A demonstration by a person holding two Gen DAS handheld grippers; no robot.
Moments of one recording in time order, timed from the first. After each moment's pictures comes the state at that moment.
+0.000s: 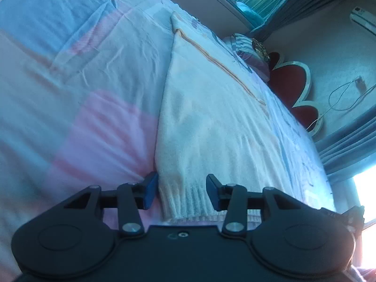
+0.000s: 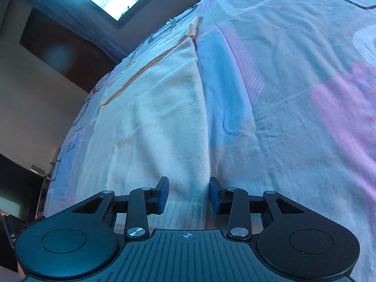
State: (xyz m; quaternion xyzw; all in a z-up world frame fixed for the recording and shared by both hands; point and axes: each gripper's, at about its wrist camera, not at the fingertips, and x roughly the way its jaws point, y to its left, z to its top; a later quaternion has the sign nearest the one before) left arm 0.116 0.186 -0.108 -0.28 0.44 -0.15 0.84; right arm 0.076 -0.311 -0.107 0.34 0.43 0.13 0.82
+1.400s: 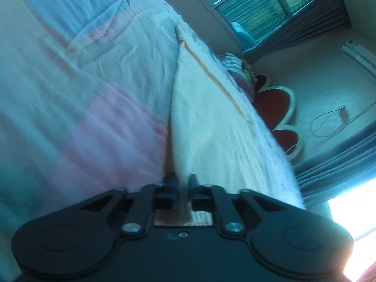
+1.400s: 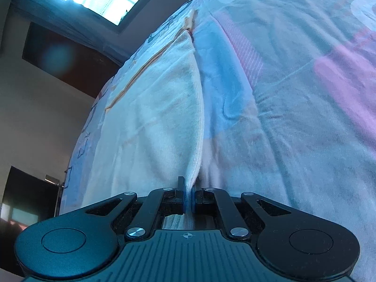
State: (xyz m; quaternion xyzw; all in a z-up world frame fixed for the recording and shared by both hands) left arm 0.106 0.208 -0.133 -0.35 0.40 -0.16 0.83; right arm 0.079 -0.311 -0.119 0.37 0.43 0.14 0.81
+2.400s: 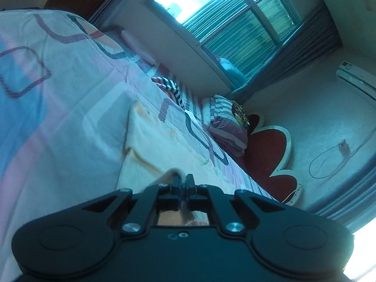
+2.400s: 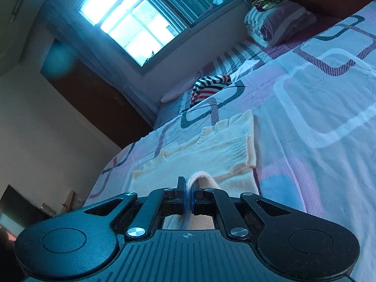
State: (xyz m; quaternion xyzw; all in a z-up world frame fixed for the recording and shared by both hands) left arm 0.319 0.177 -0.048 -0.35 0.31 -0.15 0.87; right arm 0.307 -0.330 -0.012 0.35 0.32 0.13 0.87
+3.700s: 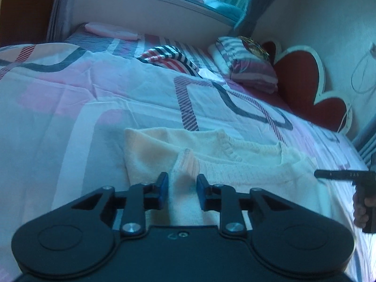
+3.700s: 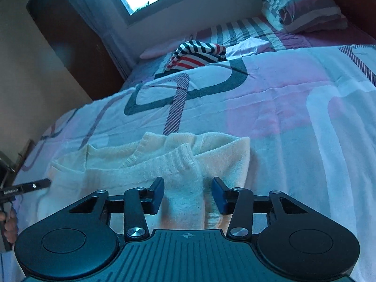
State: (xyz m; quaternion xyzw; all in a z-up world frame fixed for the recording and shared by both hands) left arm 0.519 0.127 -0.101 -0.10 0.40 -0.18 0.89; right arm 0.508 -0.308 -0.109 0.17 0.41 0.14 0.88
